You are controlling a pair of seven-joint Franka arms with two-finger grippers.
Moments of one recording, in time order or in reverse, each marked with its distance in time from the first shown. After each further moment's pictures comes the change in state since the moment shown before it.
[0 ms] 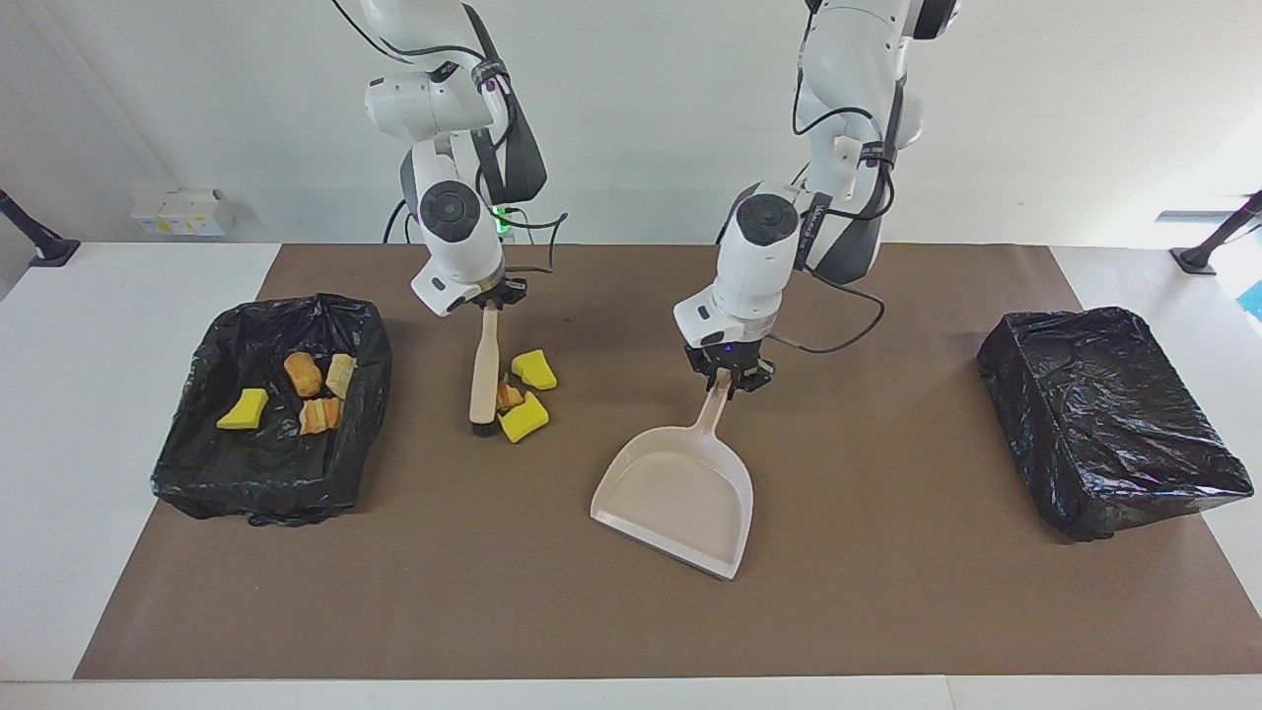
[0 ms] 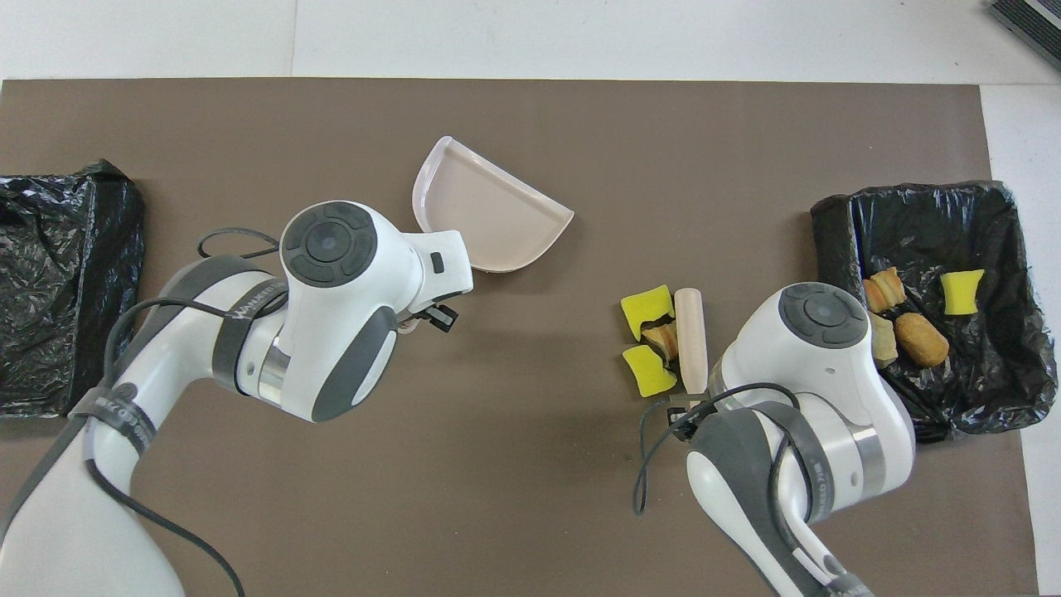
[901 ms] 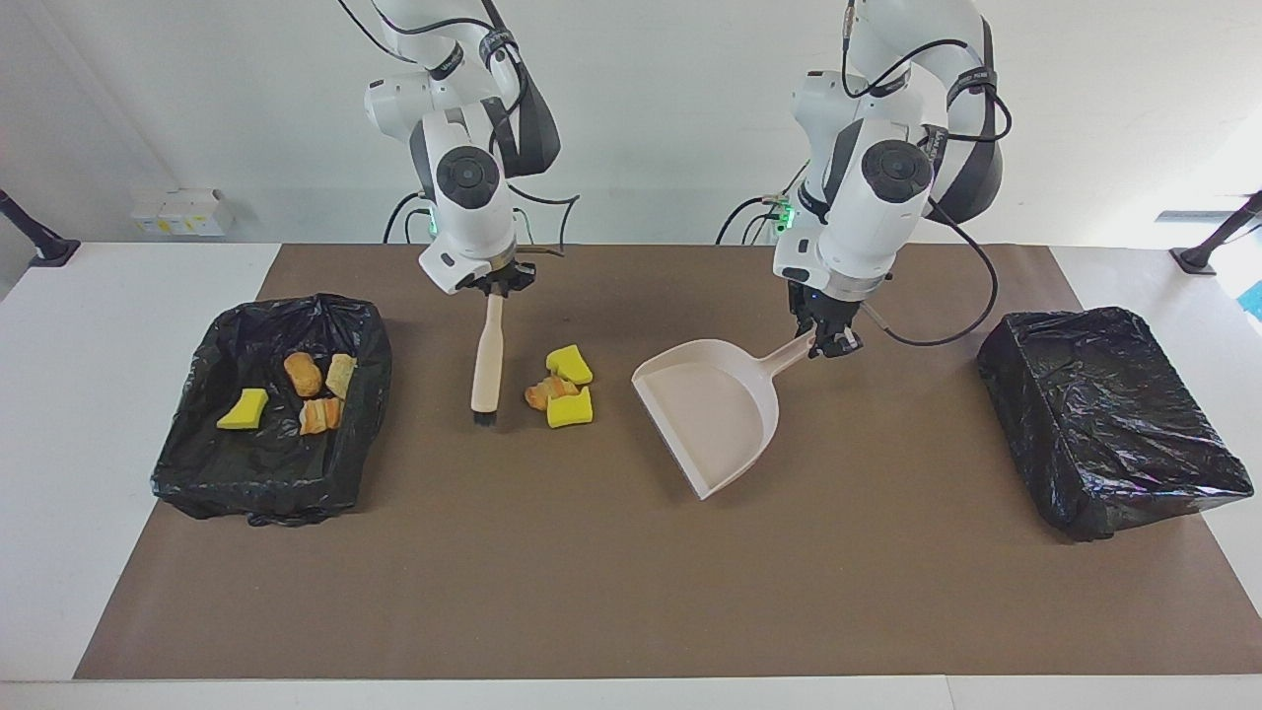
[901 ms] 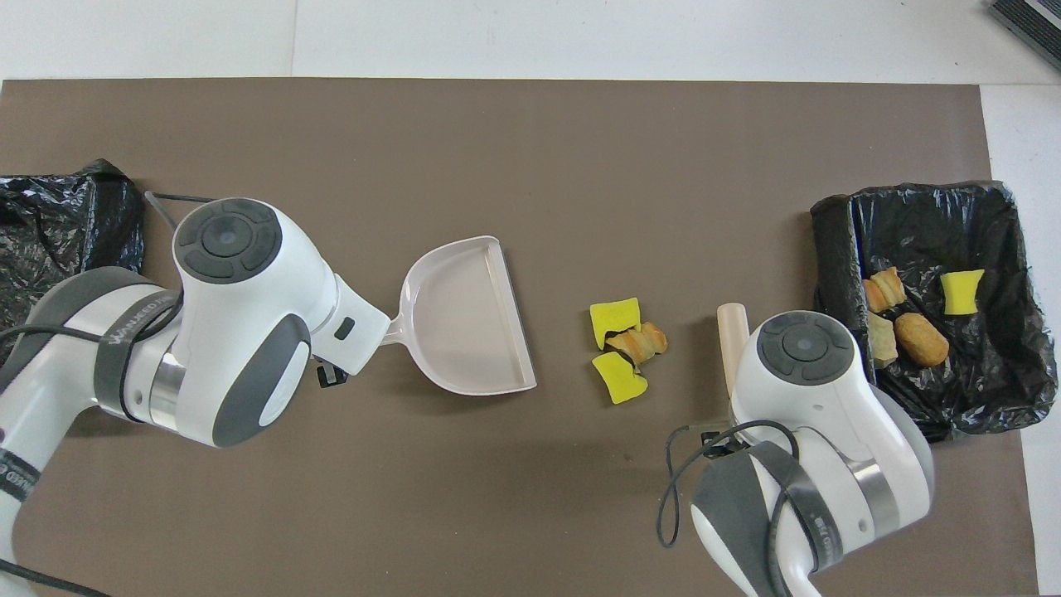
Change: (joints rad) left arm 0.067 -0.128 -0.014 -0.106 0.095 -0.186 0.771; right arm 0.021 -0.087 -0.008 -0.041 -0.210 -0.125 0.105
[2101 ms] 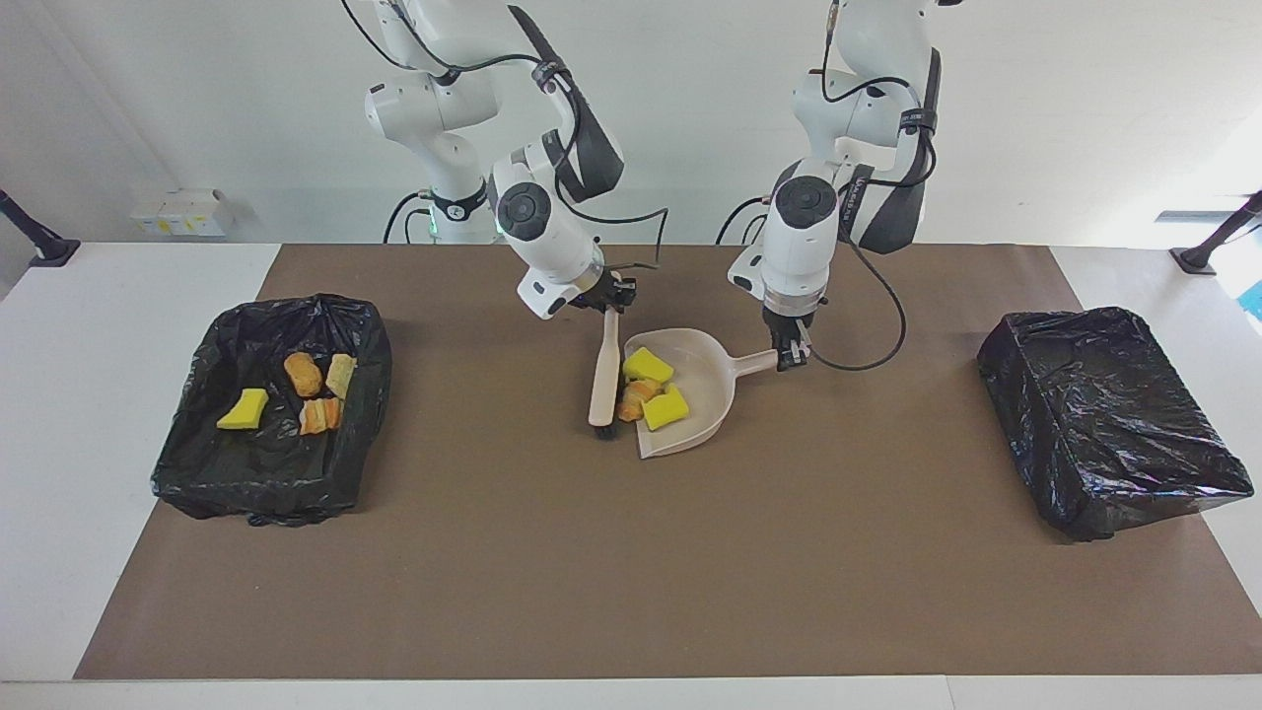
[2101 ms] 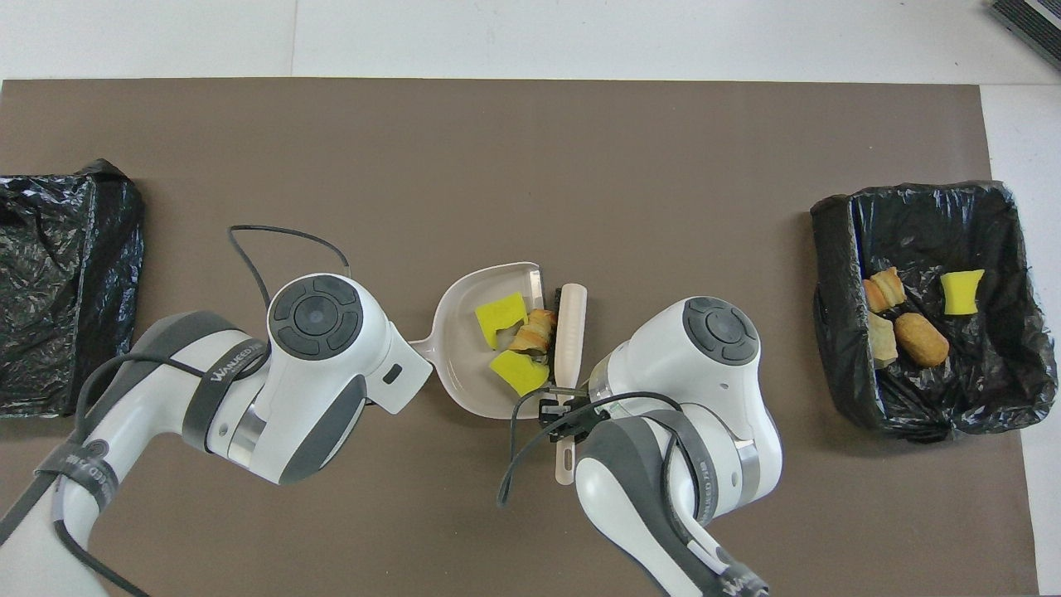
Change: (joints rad) left arm -0.064 0.002 -0.006 -0.159 0.049 0.240 0.003; right arm 0.186 0.215 0.009 0.135 0.561 0.341 -0.007
